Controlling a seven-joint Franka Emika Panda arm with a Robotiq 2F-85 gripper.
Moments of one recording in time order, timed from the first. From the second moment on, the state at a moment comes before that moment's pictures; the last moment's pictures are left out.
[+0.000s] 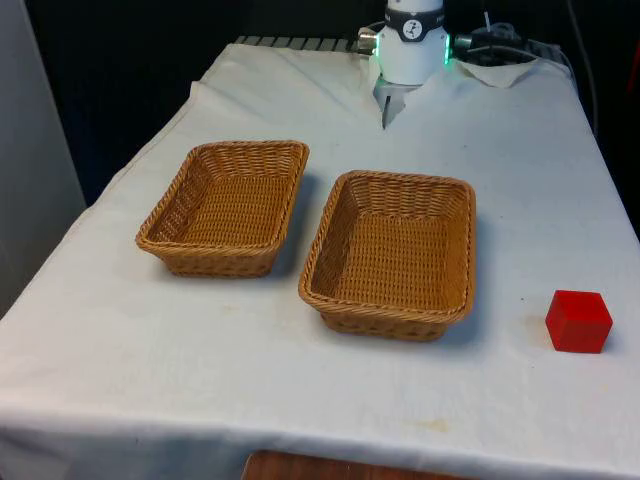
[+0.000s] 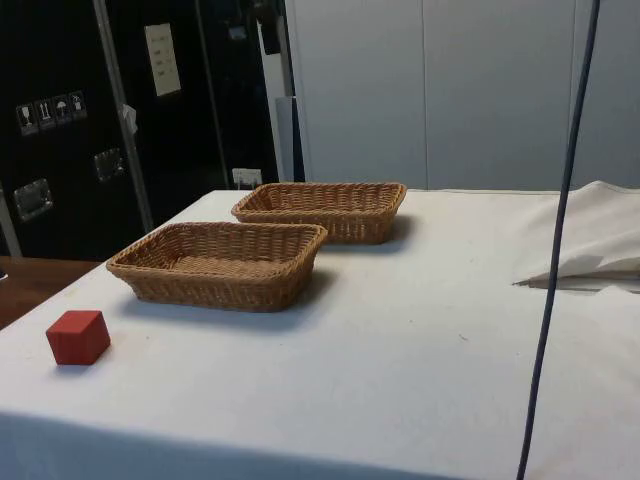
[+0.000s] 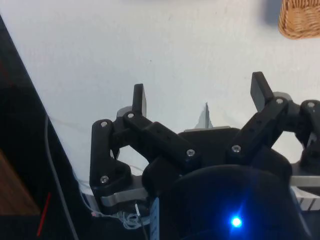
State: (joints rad) arm 0.39 0.06 -0.40 -1.85 0.04 1.85 -0.05
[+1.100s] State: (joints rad) arm 0.39 0.38 -0.35 -1.49 0.06 1.84 -0.01
